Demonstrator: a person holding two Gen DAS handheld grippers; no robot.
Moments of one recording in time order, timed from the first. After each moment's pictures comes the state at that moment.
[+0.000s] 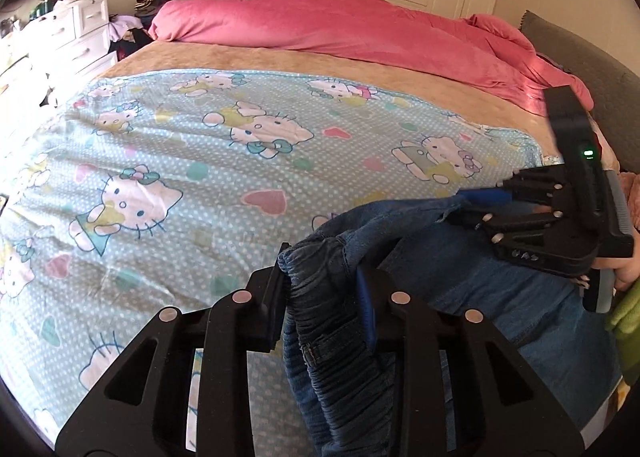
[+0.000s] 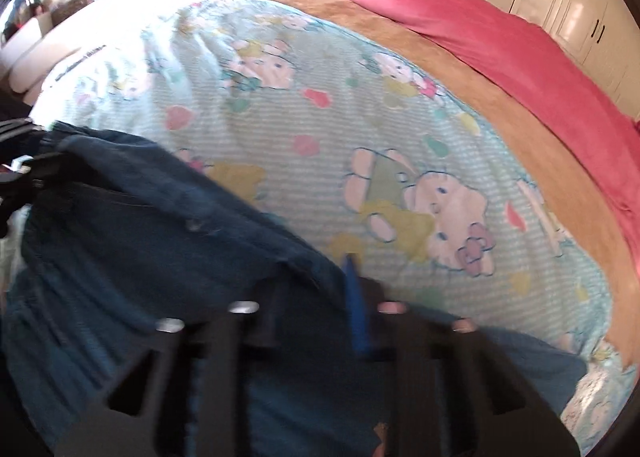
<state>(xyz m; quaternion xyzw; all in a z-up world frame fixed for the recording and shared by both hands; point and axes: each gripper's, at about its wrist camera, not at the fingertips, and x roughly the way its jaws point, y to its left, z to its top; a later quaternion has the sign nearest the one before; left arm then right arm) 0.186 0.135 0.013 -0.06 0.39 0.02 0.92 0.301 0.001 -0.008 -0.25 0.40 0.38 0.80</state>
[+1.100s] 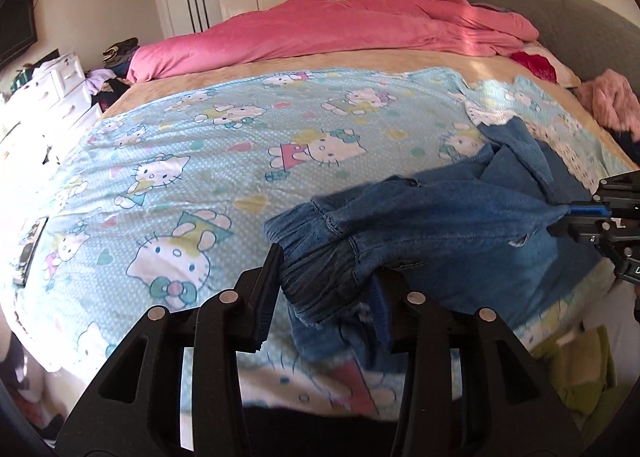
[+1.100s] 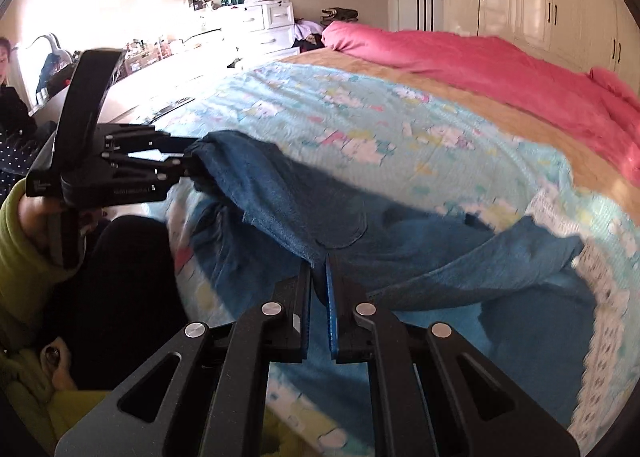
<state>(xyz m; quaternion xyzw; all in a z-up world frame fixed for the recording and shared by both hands) 0.039 0.076 0.031 0.06 0.39 -0.03 0.92 0.049 -0.126 0.034 -0.12 0.34 0.41 0.84</state>
